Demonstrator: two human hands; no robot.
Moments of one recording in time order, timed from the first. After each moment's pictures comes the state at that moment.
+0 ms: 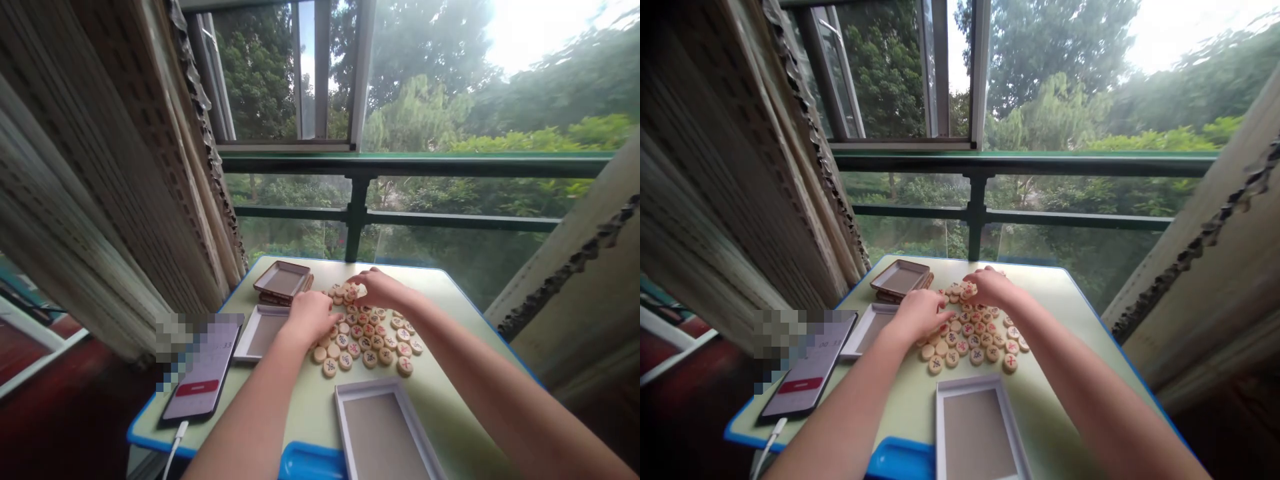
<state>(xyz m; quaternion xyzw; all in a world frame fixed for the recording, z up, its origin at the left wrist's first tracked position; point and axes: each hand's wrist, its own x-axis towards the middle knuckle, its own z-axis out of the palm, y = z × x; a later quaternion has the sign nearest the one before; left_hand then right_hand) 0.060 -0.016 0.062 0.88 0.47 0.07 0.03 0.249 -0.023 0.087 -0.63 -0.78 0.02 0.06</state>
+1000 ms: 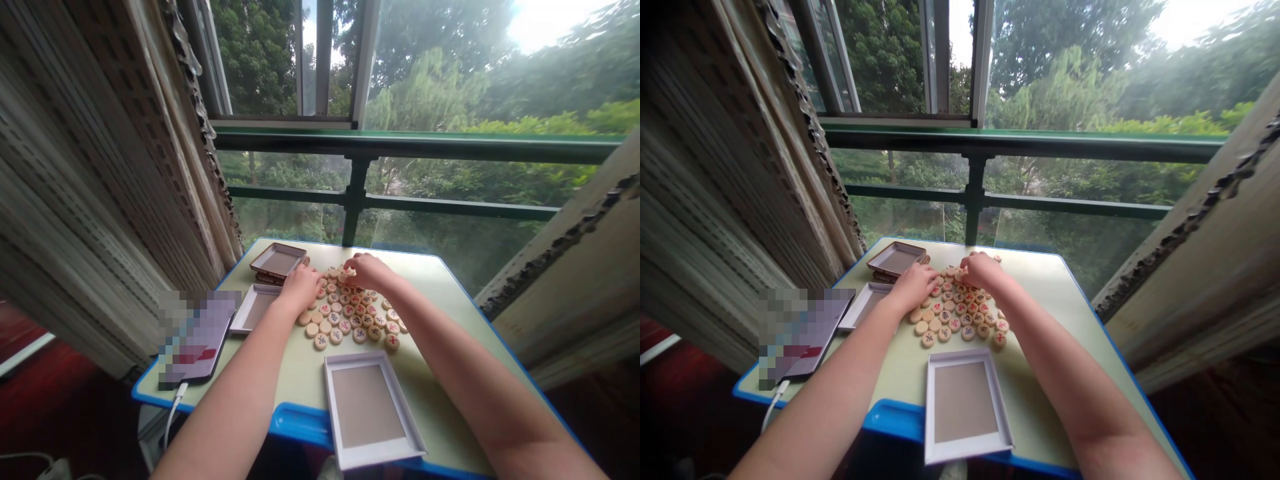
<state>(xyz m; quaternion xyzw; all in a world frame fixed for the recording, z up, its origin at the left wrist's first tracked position) 0.054 0.001 0.045 0.89 0.45 0.11 0.01 0.240 -0.016 0.077 -0.66 -0.75 0.02 0.03</state>
